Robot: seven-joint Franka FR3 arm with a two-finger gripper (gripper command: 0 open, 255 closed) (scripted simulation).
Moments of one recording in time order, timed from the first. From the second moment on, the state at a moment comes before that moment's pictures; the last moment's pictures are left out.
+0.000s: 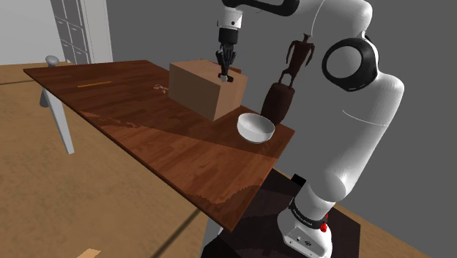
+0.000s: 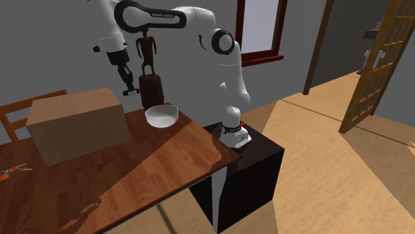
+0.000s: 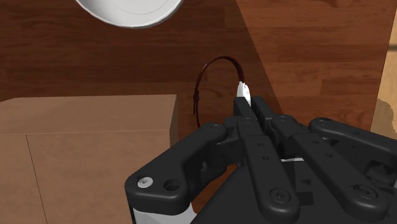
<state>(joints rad) -0.11 0.13 0.01 -1.39 0.01 1.37 -0.22</state>
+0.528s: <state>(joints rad) -0.11 0.10 0.01 -1.54 0.01 1.49 -0.23</state>
